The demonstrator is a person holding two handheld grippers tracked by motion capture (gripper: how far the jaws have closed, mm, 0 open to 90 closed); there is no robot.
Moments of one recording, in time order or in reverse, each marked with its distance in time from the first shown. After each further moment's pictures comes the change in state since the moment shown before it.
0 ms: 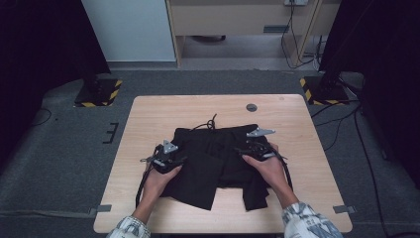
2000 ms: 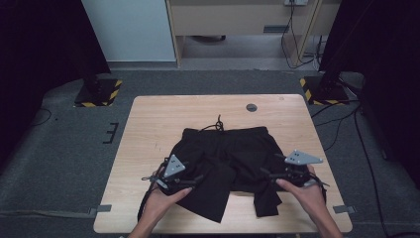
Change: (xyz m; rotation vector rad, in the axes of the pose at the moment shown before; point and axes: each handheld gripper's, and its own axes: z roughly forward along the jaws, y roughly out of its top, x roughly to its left) left arm -0.059 0.003 -0.071 -0.211 -0.192 0.037; right arm -0.024 -0.071 -0.114 -0.214 0.084 -0.082
